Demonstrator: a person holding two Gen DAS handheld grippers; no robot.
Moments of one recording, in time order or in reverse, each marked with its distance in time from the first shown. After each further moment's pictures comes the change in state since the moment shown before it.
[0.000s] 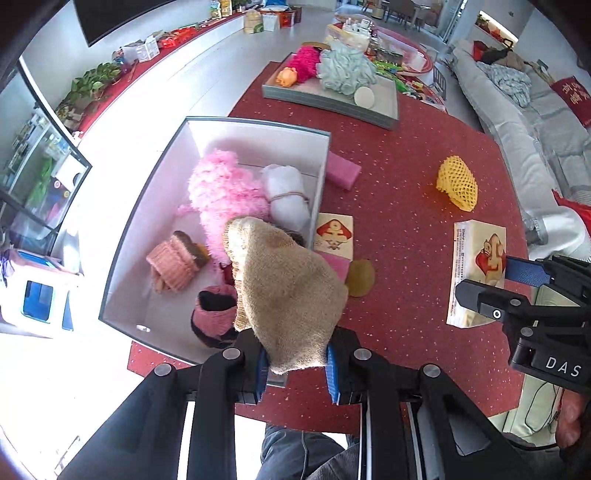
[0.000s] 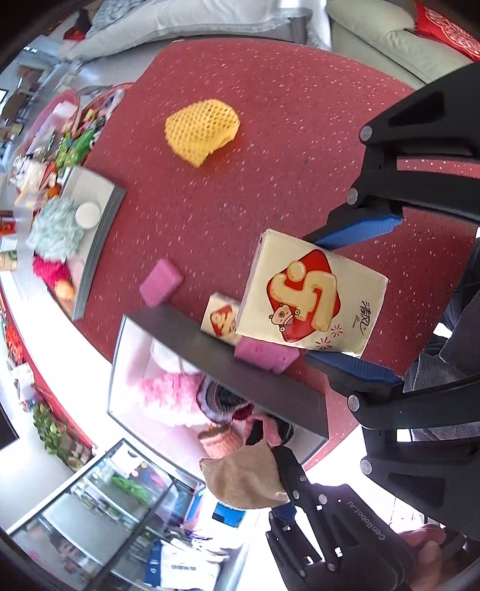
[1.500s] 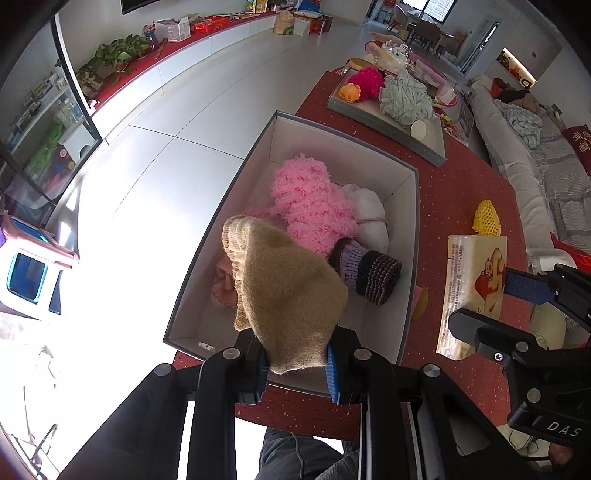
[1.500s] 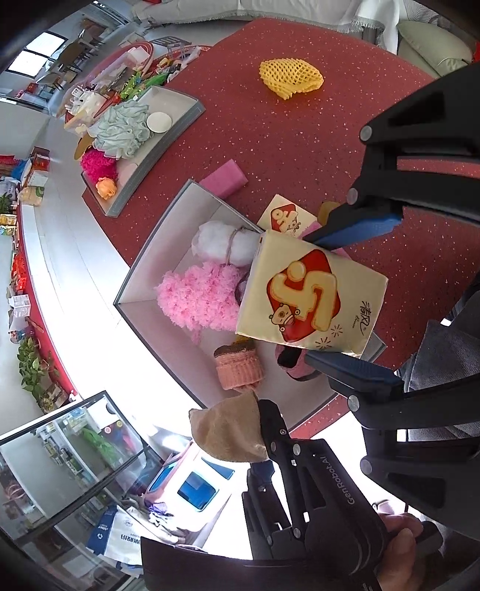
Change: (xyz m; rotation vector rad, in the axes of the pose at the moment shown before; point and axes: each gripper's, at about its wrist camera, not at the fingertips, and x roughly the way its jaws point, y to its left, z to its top) left arm 0.014 0.120 0.010 -0.117 -0.030 -0.071; right arm 0.009 0.135 0.042 -0.230 -0.027 0.010
